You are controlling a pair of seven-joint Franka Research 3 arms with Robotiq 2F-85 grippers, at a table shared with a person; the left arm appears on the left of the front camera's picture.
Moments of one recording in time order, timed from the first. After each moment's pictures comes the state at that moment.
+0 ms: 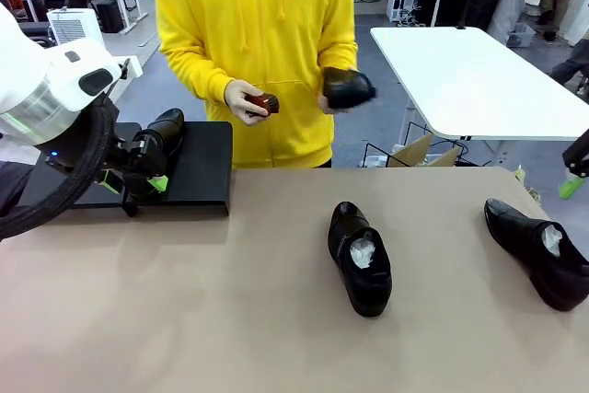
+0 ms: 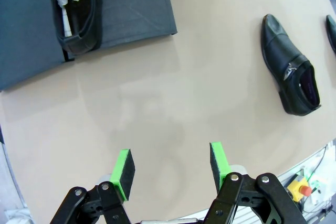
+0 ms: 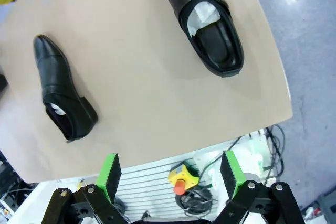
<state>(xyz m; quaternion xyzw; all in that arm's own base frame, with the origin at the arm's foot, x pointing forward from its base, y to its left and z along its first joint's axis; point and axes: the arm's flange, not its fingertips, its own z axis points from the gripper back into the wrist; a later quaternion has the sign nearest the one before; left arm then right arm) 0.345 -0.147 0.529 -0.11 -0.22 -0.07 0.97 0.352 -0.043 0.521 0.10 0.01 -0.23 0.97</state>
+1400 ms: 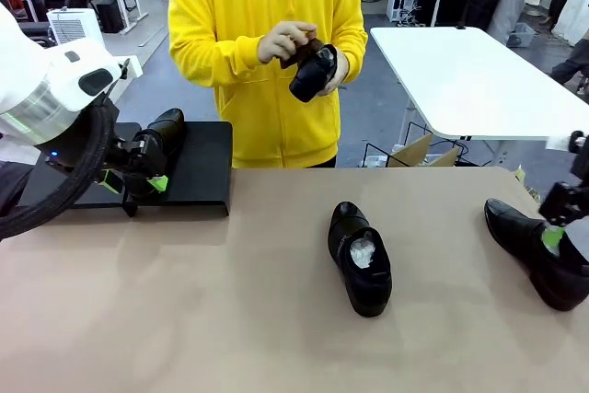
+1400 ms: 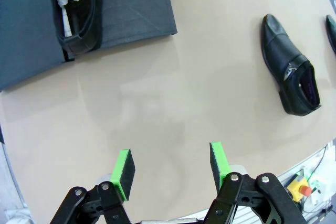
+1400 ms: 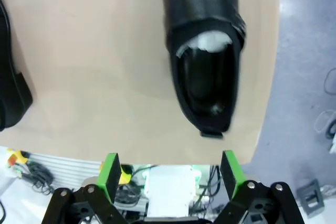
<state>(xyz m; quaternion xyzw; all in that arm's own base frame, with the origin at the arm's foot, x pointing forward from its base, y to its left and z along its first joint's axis) 0.345 -0.147 0.529 -0.11 -0.22 -0.07 0.97 0.411 -0.052 0.423 0.04 0.09 -0.04 0.99</state>
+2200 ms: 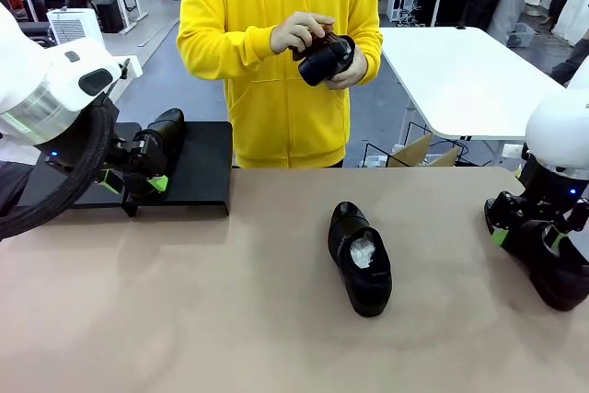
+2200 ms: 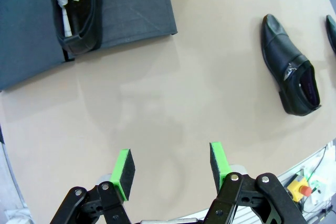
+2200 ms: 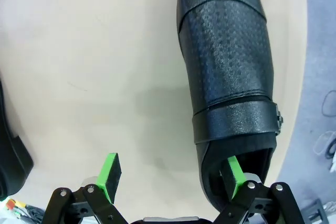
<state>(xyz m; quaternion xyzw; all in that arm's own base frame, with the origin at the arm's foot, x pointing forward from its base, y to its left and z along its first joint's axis) 0.345 -0.147 0.529 -0.11 -0.22 -0.07 0.97 0.452 -0.025 0.364 0.02 0.02 -0.06 1.00</state>
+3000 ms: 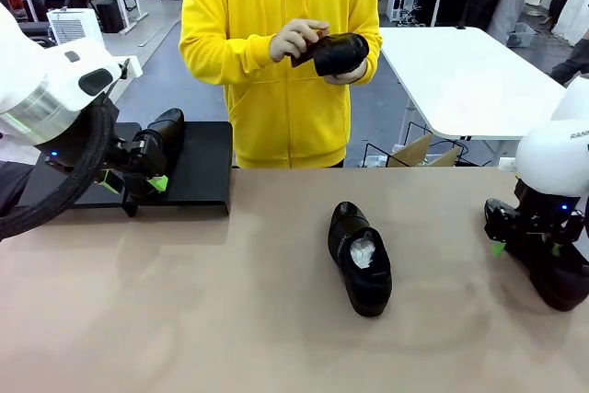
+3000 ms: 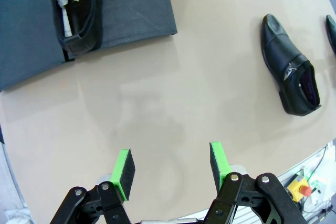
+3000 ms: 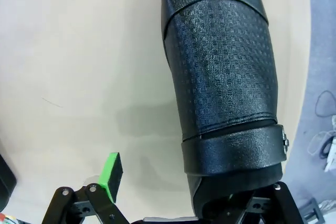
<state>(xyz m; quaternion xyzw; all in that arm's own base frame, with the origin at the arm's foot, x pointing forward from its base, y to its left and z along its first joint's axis) 0.345 -0.147 0.529 -0.11 -0.22 -0.07 0.97 0.452 -0.027 0.331 -0.01 0.02 -0.06 1.00</state>
